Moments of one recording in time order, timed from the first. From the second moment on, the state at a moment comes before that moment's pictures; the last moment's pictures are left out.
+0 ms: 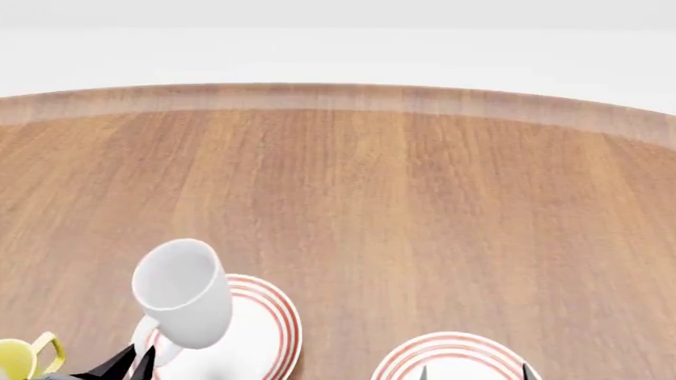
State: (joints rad) left arm -0.48 -0.19 0.36 -1.11 -0.41 0.64 0.26; right arm -0.08 0.38 -0.28 -0.26 0.21 0.00 0.35
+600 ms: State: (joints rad) left arm -0.56 -0.12 0.20 -1.31 -0.22 0.68 0.27; right arm -0.09 0.39 -0.28 -0.26 0.21 -0.01 0.35
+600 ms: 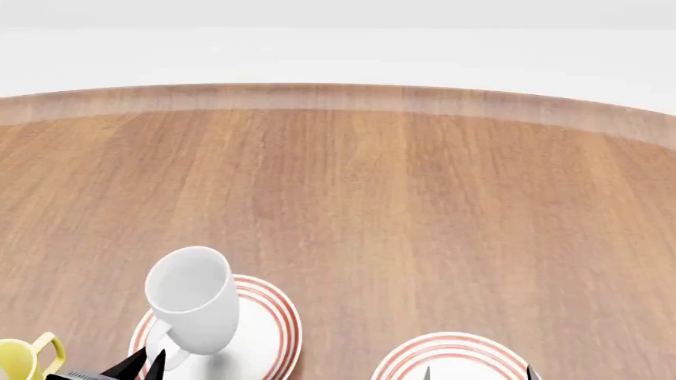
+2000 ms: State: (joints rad) left arm -0.05 -0.12 -0.02 0.02 -0.11 0.23 0.25; right arm -0.15 0.43 -0.25 -0.46 0.15 -0.06 0.44
